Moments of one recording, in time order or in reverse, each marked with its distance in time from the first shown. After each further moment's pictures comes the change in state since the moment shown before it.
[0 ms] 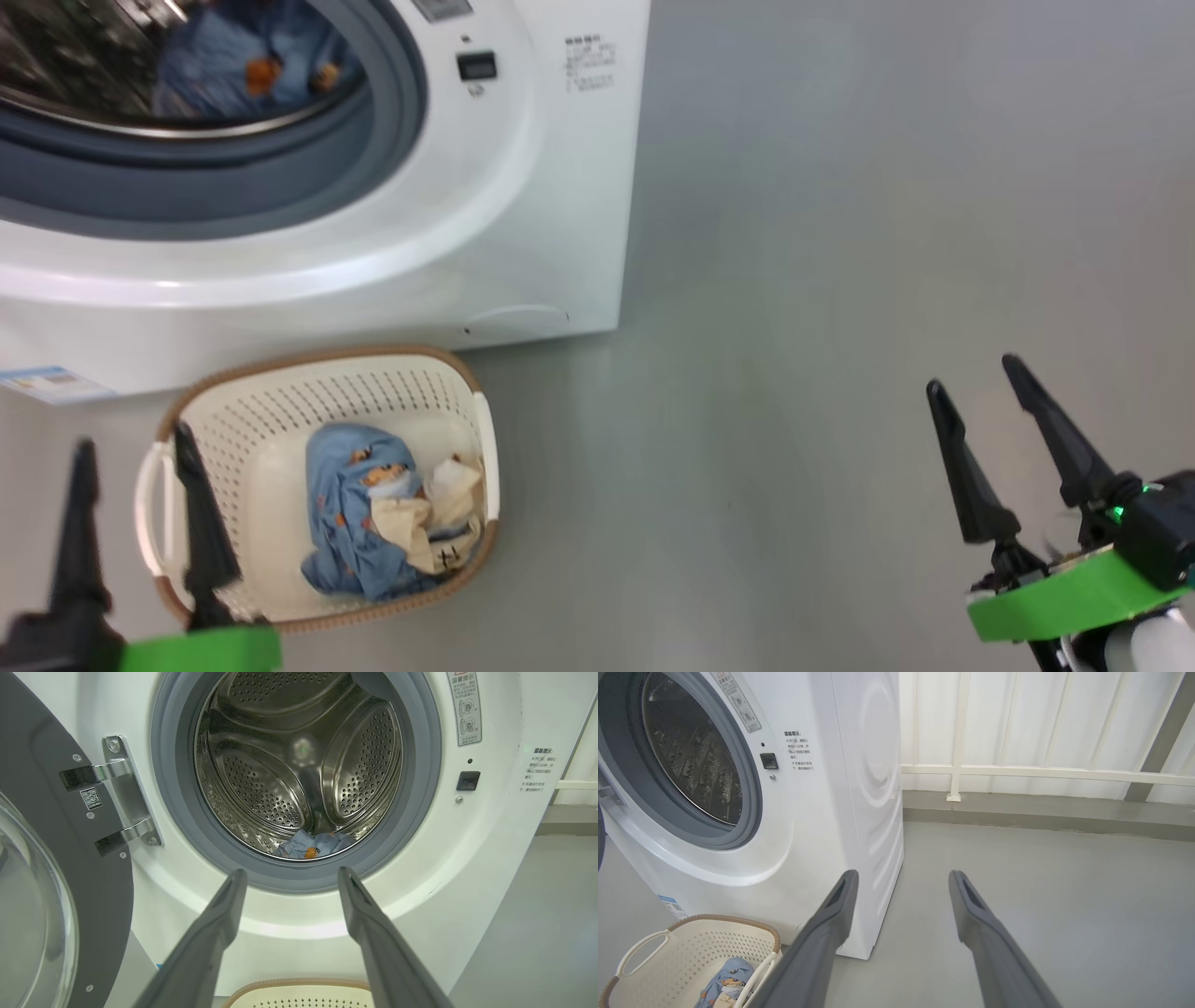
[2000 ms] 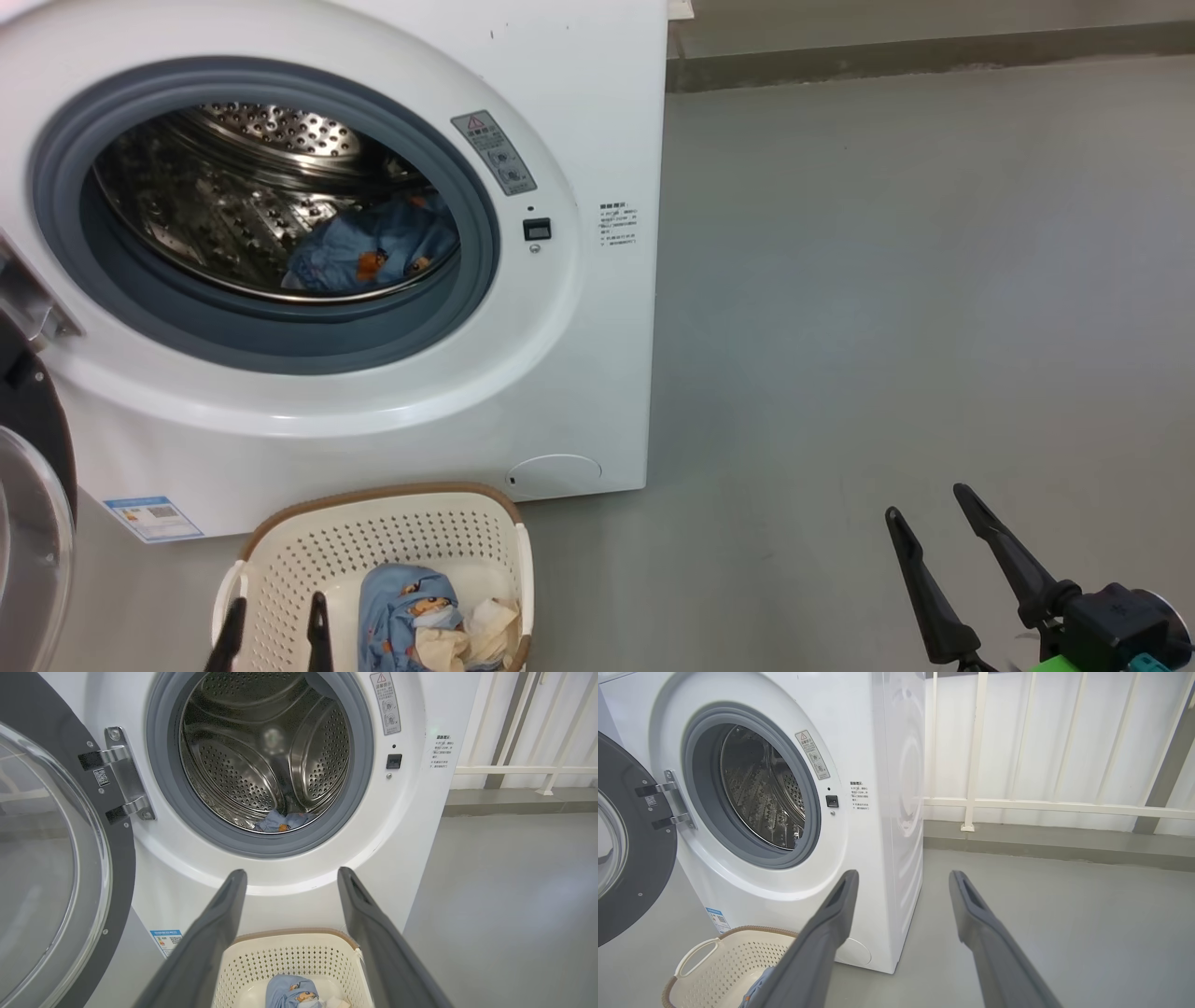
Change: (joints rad) left arm 0.221 -0.017 -0.106 0.128 0.030 -0.082 0.000; right arm 0.183 0.049 0.037 0.034 -0.033 0.000 0.000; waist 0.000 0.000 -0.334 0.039
